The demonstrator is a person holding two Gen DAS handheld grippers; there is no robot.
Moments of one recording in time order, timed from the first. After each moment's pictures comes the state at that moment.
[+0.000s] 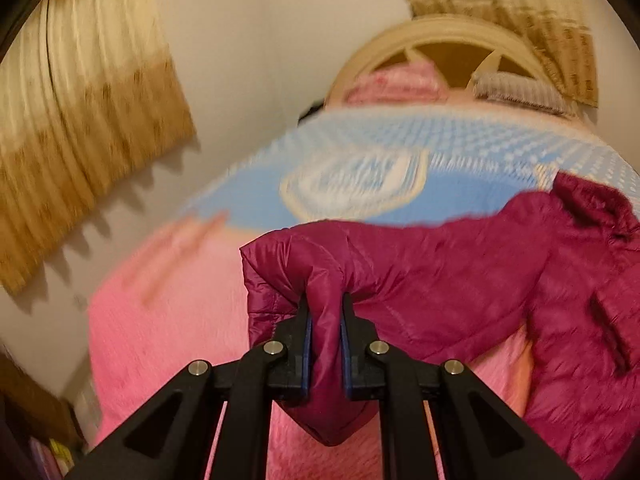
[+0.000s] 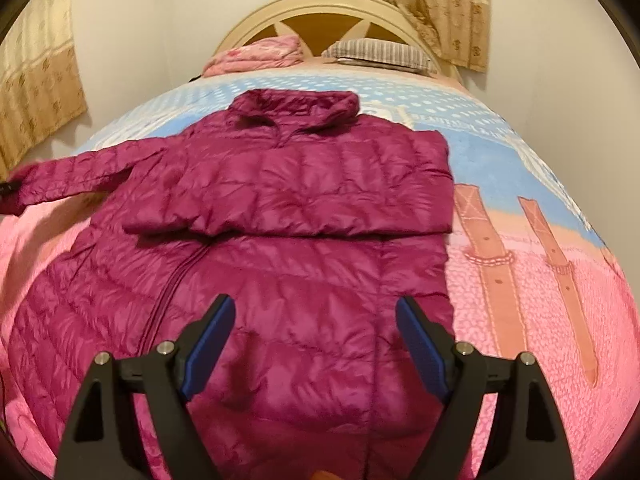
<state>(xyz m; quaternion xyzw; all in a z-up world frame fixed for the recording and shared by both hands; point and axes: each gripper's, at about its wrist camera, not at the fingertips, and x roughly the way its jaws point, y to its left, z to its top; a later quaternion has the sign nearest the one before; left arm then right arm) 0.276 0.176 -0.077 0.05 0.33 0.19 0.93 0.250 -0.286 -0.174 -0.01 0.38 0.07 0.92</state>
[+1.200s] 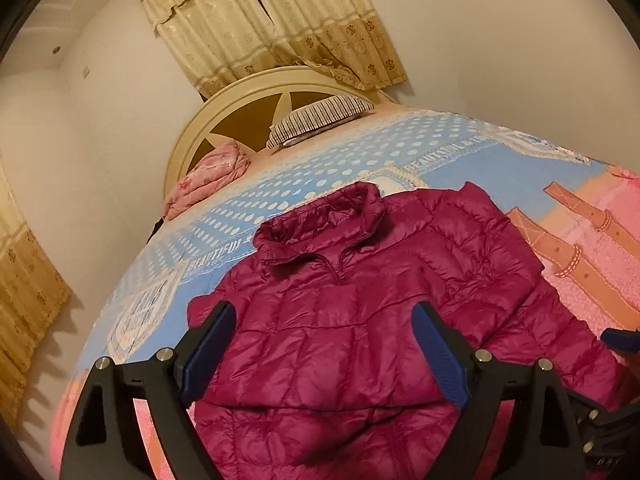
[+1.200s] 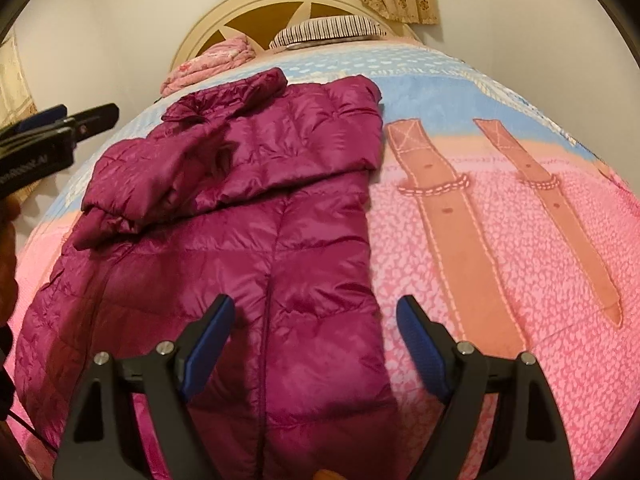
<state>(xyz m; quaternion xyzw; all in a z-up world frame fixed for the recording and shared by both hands) 0.288 -0.177 -0.096 0.21 0.25 -0.07 0.94 0.246 -0.357 -0.211 0.08 0.40 0.04 0.91</state>
